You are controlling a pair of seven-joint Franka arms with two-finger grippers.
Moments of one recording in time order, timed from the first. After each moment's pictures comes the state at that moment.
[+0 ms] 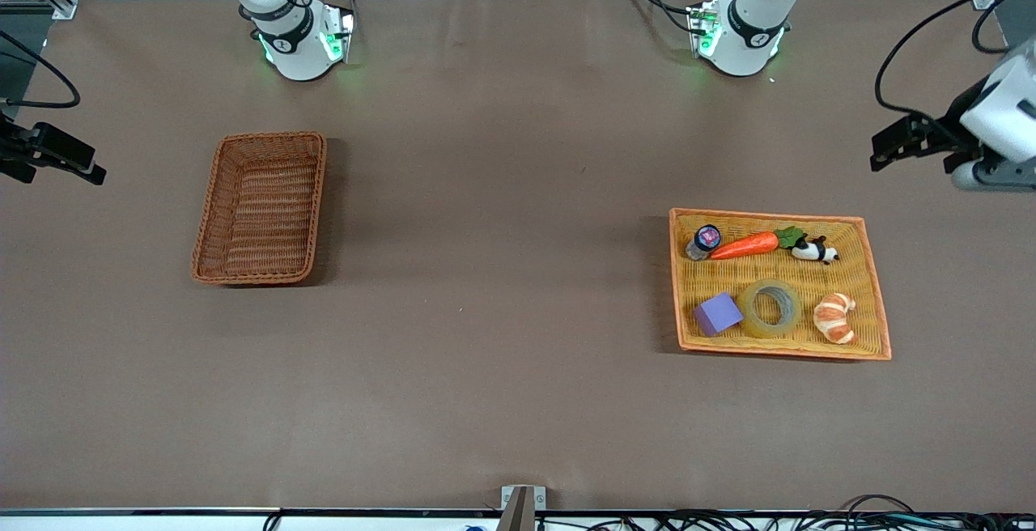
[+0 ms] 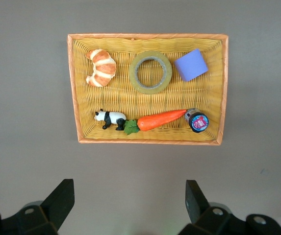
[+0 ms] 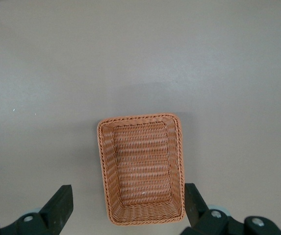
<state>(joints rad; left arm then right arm) 0.05 0.05 -0.11 -1.60 0.02 1.57 0.00 -0.02 0.04 -0.06 -1.49 0.04 1.54 -0.01</state>
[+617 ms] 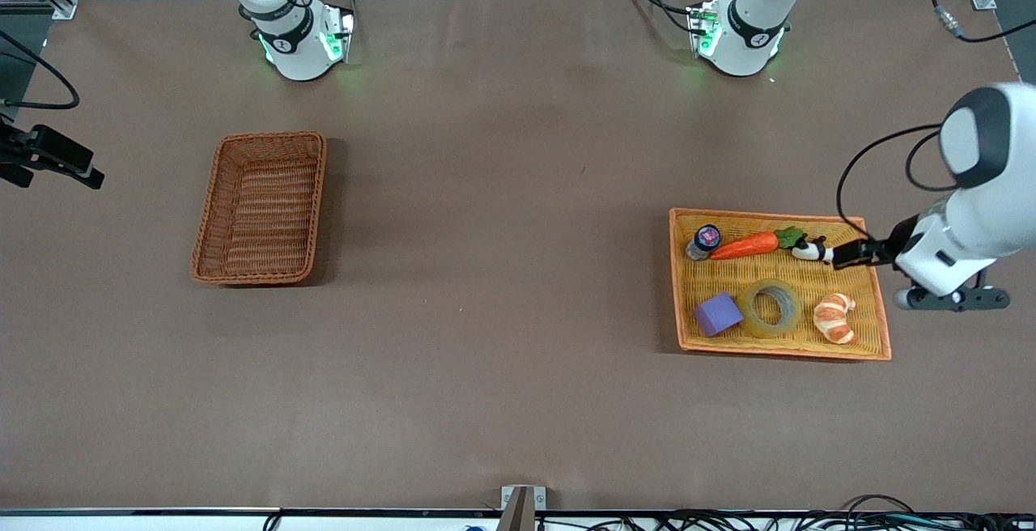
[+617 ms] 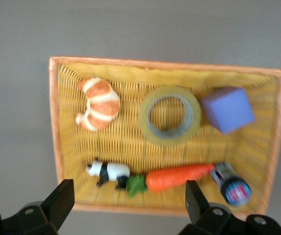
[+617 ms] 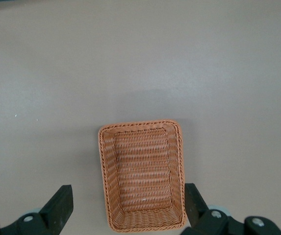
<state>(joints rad) 0.11 0.32 -0.11 -1.72 0.03 1.98 0.00 -0.02 0.04 -0.06 -1.49 0.04 1.57 -0.01</state>
